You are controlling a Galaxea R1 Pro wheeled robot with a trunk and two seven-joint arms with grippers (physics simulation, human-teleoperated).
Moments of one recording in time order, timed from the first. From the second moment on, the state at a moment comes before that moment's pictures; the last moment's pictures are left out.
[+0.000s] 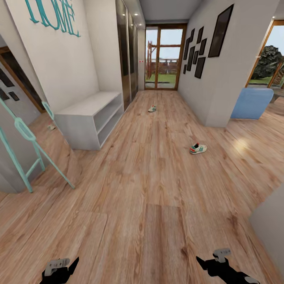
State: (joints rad) left arm -0.27 0.17 0.48 -0.41 -0.05 -0.37 -0.55; right arm -0.52 -0.25 0.07 -0.05 -0.17 -0.32 0.50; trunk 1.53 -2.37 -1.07
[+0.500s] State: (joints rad) left arm -0.27 0.17 0.48 -0.41 -0.05 -0.37 -0.55; right arm -0.52 -0.25 0.07 -0.05 -0.17 -0.32 0.50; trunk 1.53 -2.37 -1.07
